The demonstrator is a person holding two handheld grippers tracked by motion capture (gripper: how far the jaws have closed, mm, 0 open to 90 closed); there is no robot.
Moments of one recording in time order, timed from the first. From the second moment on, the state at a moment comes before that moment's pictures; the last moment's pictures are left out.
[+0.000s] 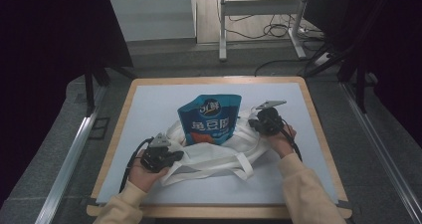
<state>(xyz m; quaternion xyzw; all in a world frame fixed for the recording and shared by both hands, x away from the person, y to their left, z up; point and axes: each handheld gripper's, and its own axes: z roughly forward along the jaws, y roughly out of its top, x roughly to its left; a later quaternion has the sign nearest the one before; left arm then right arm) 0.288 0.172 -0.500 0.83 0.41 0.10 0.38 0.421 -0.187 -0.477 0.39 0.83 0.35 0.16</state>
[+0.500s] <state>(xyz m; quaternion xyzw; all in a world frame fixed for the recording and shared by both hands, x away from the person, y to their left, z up) 0.291 0.174 -0.502 0.82 0.41 0.09 0.38 0.422 -0.188 -0.482 0.40 0.83 0.36 0.16</state>
